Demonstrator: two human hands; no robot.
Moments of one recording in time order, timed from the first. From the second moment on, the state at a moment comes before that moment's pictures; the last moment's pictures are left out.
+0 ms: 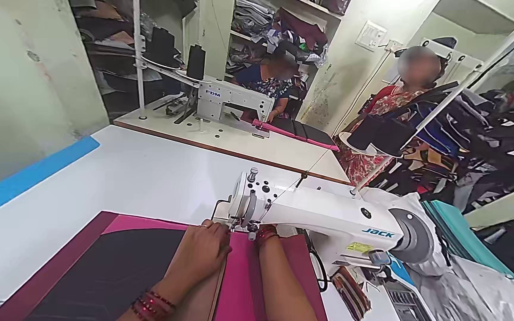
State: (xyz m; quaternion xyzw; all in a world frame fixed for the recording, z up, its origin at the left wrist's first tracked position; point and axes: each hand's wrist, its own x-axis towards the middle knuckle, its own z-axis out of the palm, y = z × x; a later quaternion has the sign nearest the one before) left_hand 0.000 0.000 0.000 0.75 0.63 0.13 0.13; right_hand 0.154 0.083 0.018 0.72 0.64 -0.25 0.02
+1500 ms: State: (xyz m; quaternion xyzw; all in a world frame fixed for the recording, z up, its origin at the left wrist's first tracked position) left_hand 0.004 -0.001 0.001 0.75 0.62 0.18 0.13; right_hand 0.211 -0.025 0.011 0.49 0.84 -0.15 -0.16
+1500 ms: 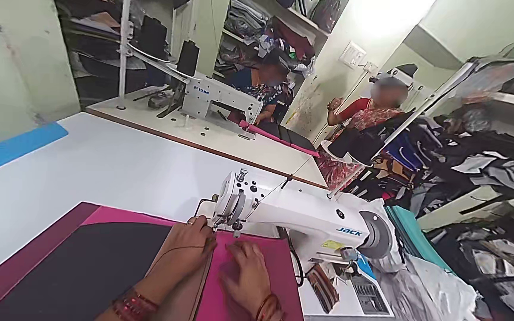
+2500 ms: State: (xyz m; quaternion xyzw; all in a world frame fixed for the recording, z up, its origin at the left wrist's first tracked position) left_hand 0.000 -0.011 -0.001 0.77 0.60 0.10 0.20; right_hand 0.171 0.004 0.035 0.47 0.86 -0.13 0.15
